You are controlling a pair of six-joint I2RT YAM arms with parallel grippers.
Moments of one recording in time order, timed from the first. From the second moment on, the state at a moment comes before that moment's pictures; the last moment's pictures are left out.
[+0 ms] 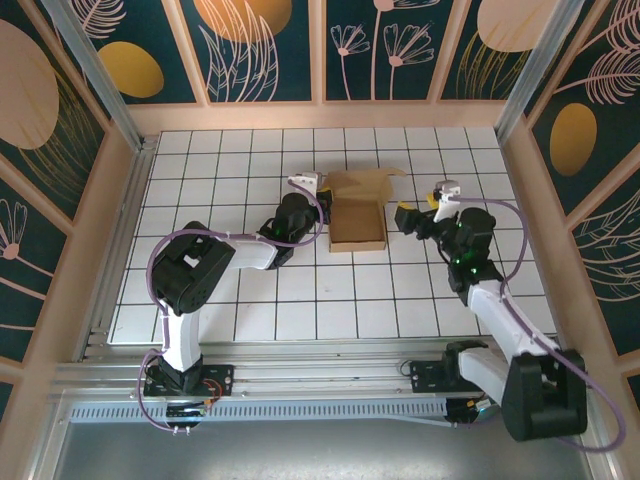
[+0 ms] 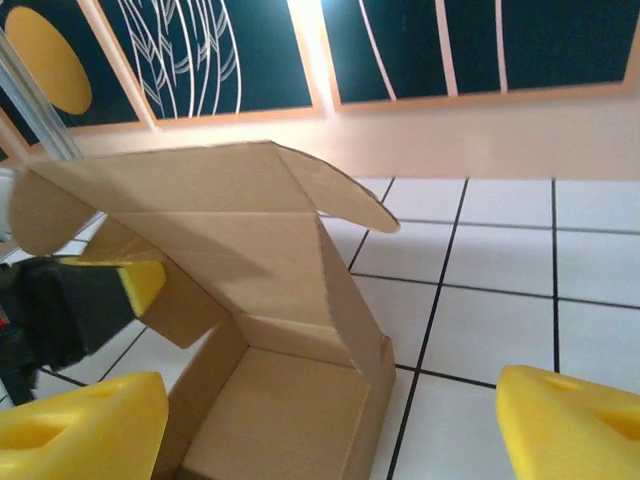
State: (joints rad) left arm -0.69 1.96 1.00 0.76 -0.15 -0.35; right arm 0.10 1.08 0.51 0.36 -0.42 0.13
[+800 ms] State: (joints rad) left arm -0.69 1.96 1.04 0.69 -0.11 -0.36; right arm 0.07 1.55 0.69 0.58 -0.62 0.21
